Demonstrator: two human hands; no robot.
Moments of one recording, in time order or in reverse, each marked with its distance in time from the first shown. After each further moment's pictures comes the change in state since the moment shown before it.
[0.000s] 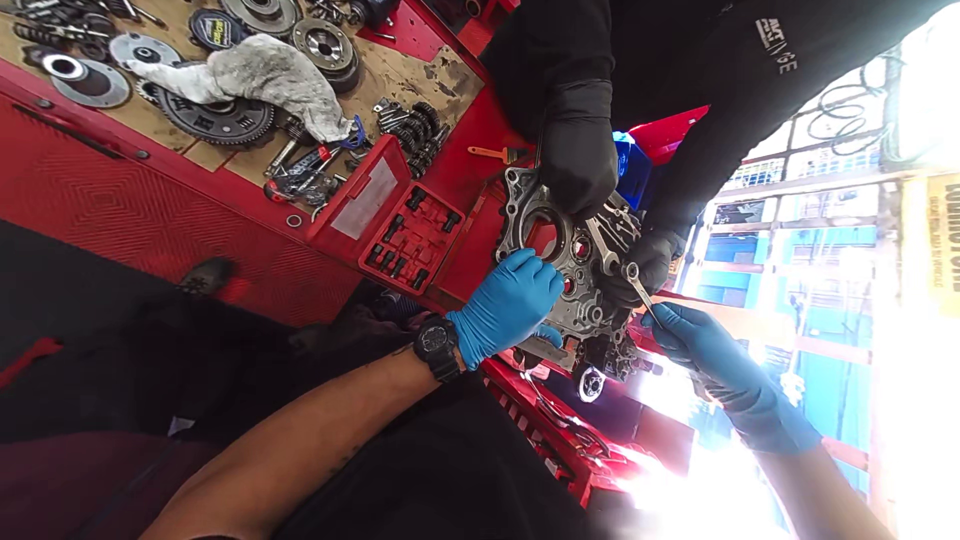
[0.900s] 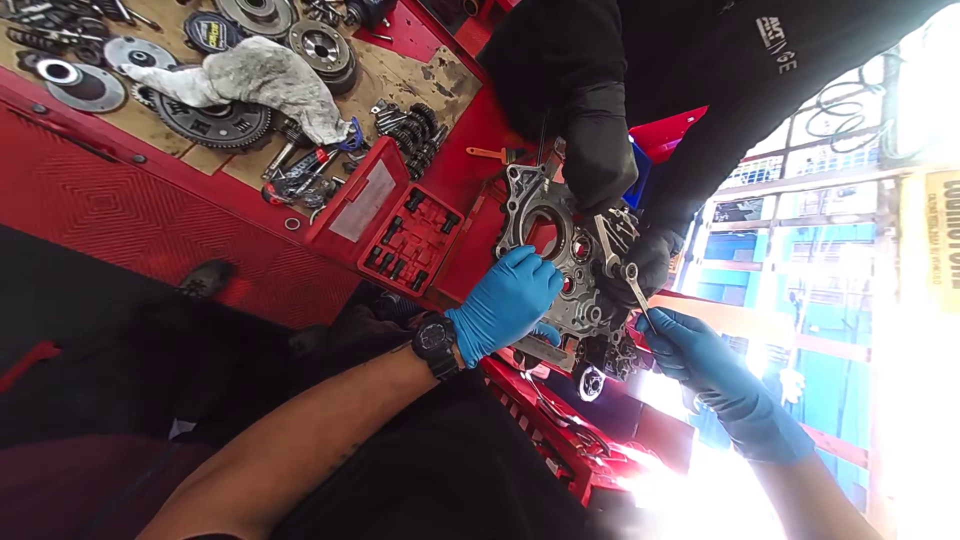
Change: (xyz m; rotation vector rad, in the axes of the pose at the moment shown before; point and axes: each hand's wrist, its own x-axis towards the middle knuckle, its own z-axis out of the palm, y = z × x) left_hand 0.005 -0.006 -0.001 -0.011 -0.021 0.013; right_hand -0.006 0.002 0.011 0.127 -0.031 0.038
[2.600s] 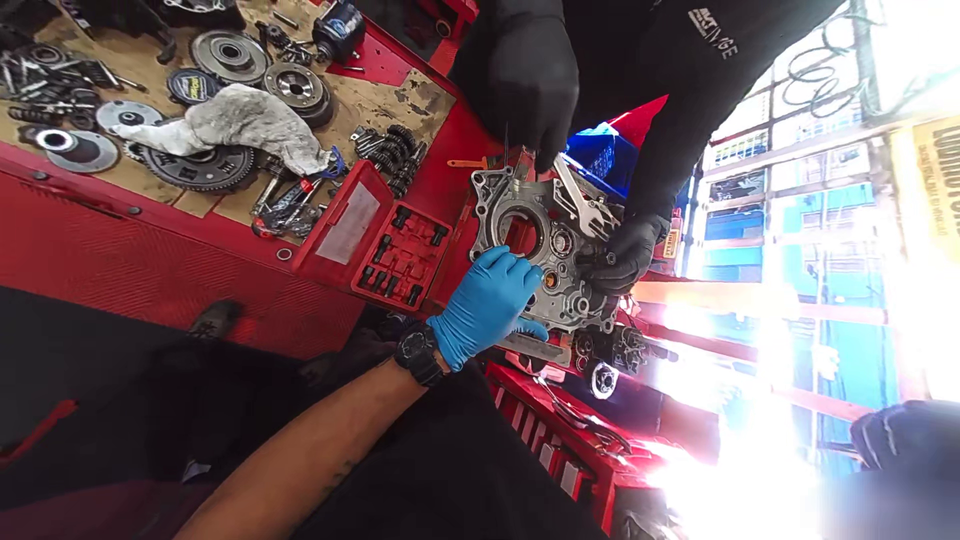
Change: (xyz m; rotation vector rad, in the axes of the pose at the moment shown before) left_hand -0.003 -0.001 0.002 -0.008 0.021 -0.003; right_hand -0.128 0.019 -0.006 0.032 0.968 -0.981
